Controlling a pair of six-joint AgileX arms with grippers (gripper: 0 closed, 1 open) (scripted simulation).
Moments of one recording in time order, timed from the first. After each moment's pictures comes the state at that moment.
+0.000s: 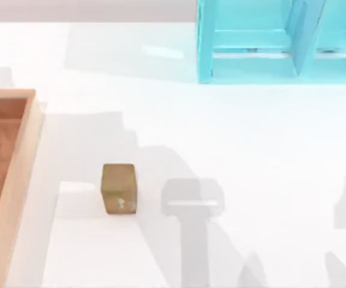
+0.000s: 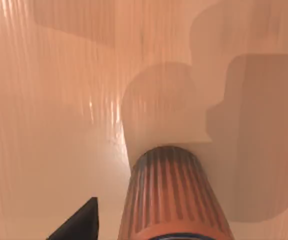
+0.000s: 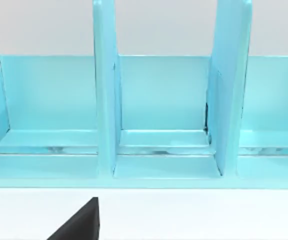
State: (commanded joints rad) left arm 0.16 2.06 1.66 -1.17 0.00 0.18; right arm 0.00 0.00 0.00 0.00 0.00 0.00
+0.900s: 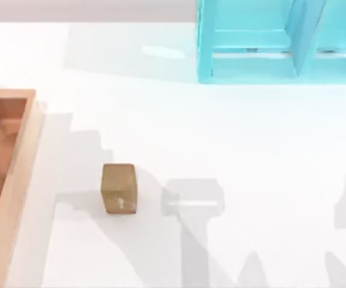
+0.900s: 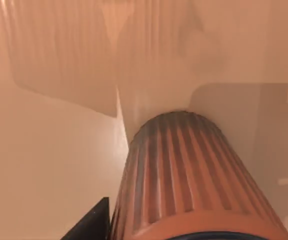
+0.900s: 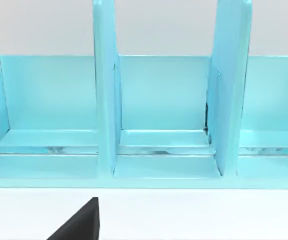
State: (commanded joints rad) left arm 0.17 1.97 1.39 -0.99 0.00 0.20; right arm 0.00 0.00 0.00 0.00 0.00 0.00
